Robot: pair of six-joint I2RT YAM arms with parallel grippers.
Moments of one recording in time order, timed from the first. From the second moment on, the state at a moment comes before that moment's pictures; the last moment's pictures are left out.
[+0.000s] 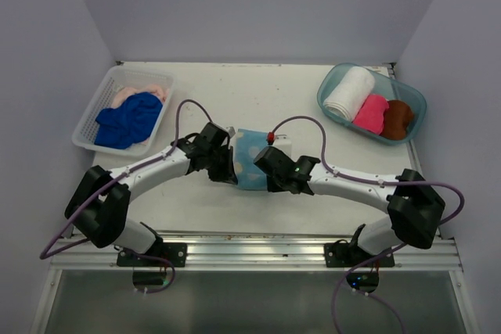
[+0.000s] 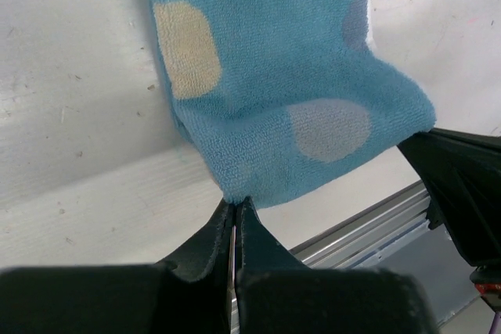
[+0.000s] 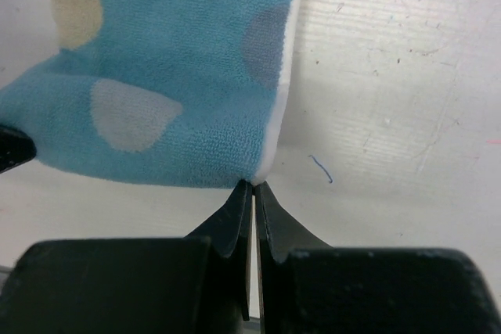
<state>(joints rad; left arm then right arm) -0.63 1.46 0.88 -0.48 0.24 -0.65 1.00 1.46 0.93 -0.55 0.38 0.80</state>
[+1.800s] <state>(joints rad) -0.58 1.52 0.96 -0.51 0.31 -0.61 0.95 1.52 0.99 -0.55 0.32 0.80</state>
